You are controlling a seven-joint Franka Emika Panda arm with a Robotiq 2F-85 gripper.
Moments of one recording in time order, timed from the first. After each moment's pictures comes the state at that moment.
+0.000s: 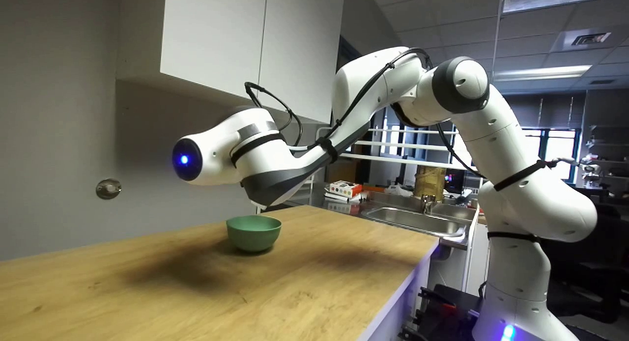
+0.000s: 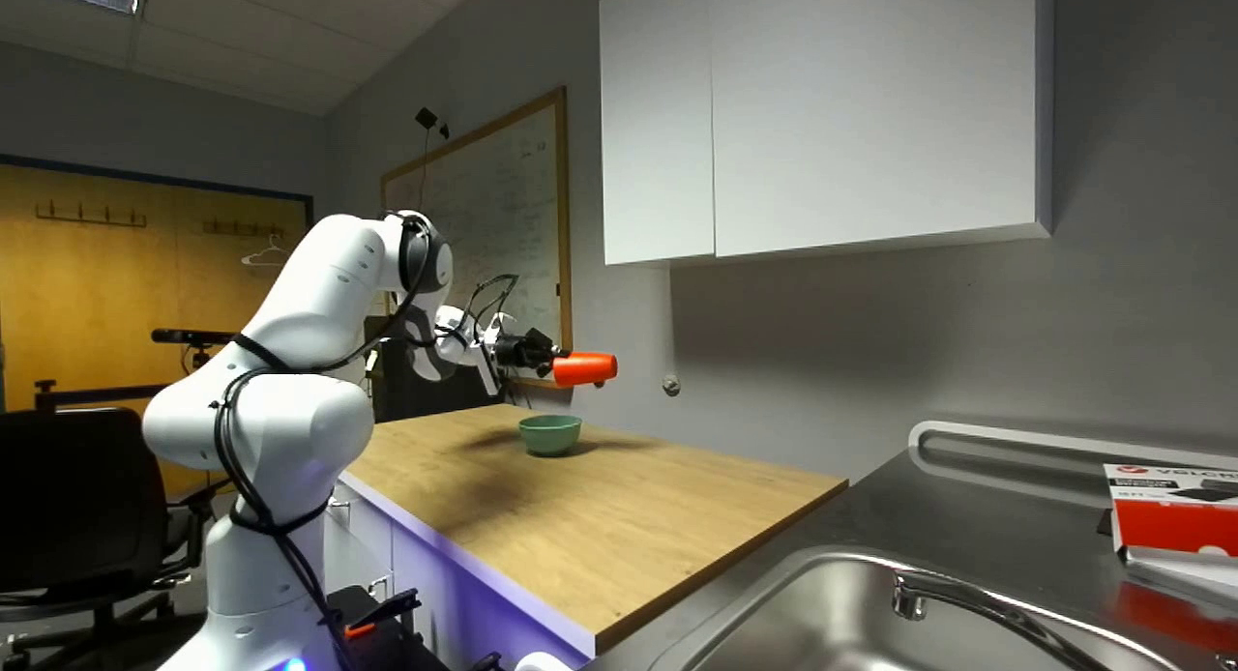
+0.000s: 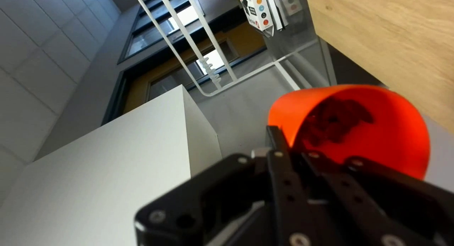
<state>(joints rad) 0.56 0.59 0.24 -1.53 -1.41 1.16 1.13</state>
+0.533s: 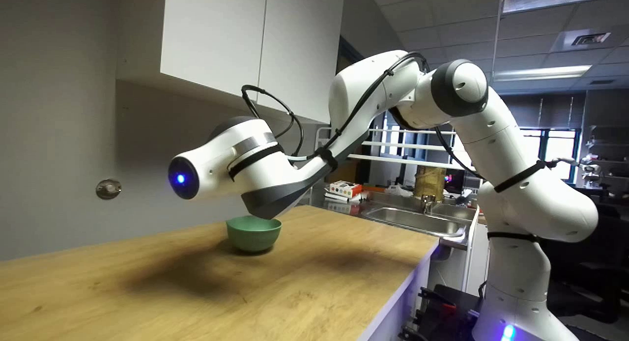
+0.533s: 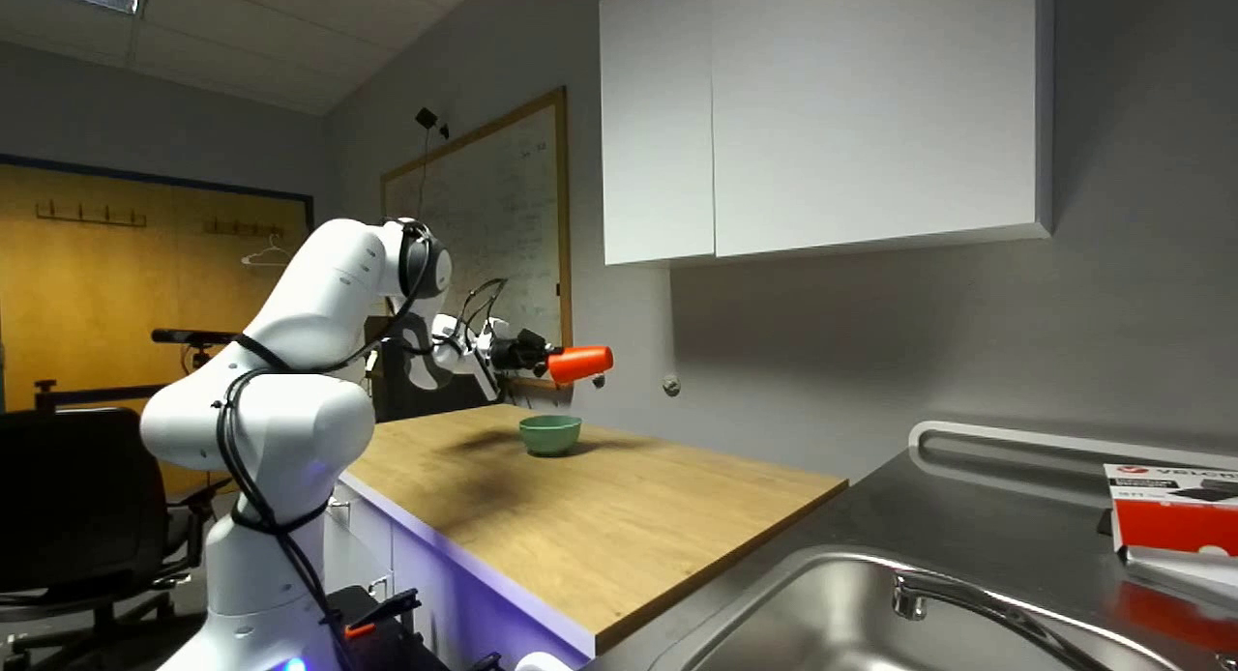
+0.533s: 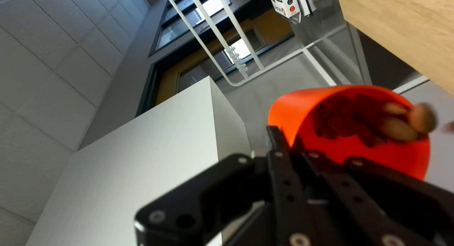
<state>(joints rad) 0.59 0.62 0.24 -1.53 -1.47 1.07 1.19</state>
